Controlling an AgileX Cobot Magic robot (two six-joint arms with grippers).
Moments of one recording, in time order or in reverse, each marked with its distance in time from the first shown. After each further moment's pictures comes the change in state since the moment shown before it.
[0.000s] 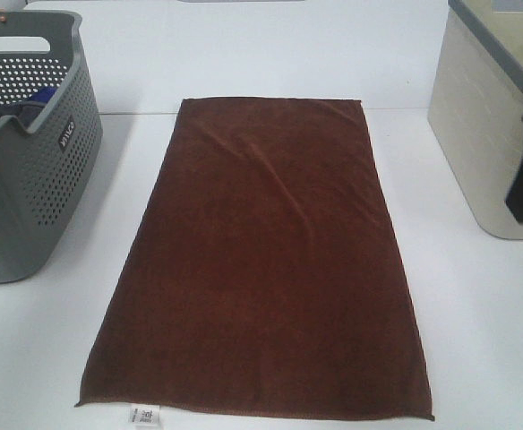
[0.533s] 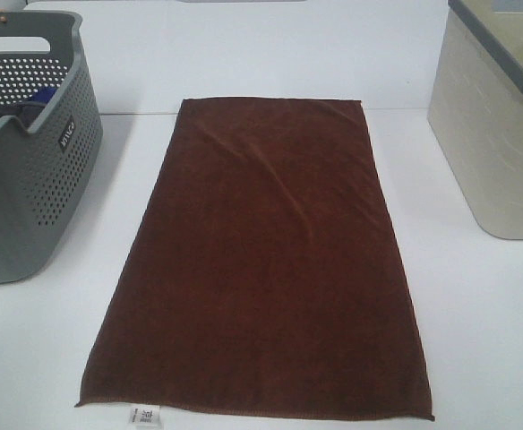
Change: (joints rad) left arm 0.000 -0.605 0.565 -0.158 -0.170 0.030; right arm 0.000 -0.477 0.434 -0.004 -0.078 0.000
